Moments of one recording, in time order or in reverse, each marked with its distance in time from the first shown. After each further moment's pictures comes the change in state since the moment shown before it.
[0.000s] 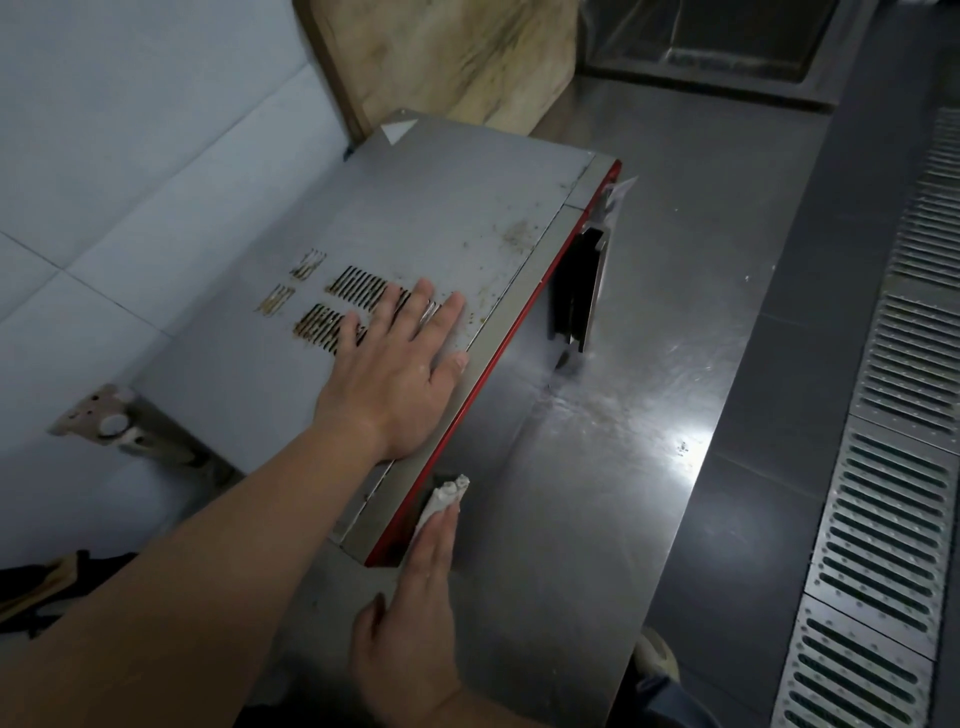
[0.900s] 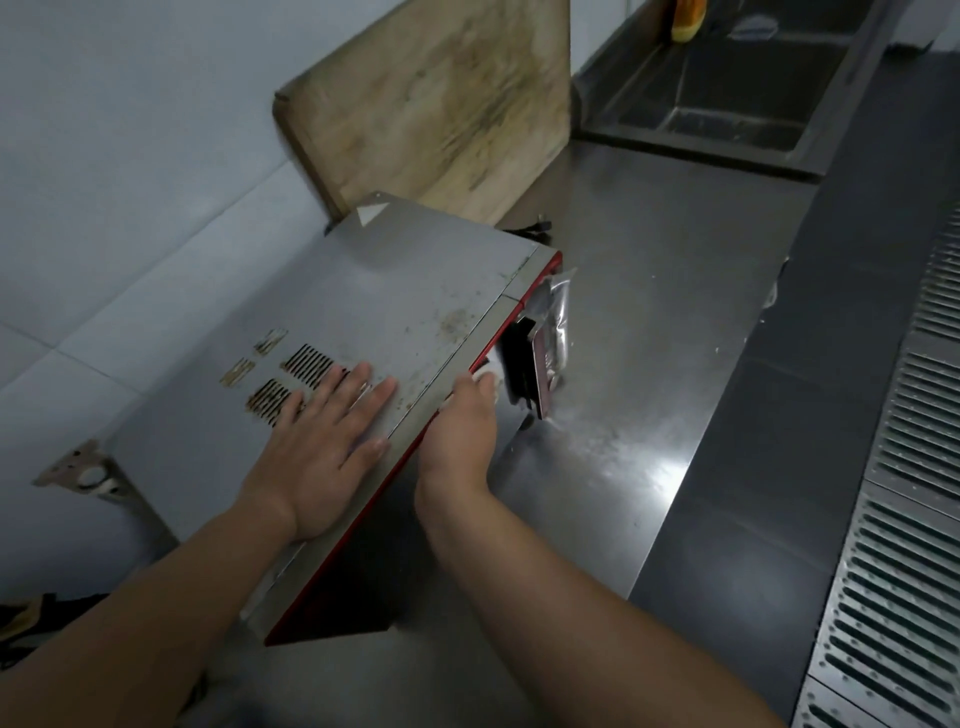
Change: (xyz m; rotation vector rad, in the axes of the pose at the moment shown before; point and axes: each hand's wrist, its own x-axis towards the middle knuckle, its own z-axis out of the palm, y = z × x) left_hand 0.001 0.003 -0.008 0.005 -0.054 -0.047; right_hand 0.232 -0.068 -0.128 0.847 0.232 0.571
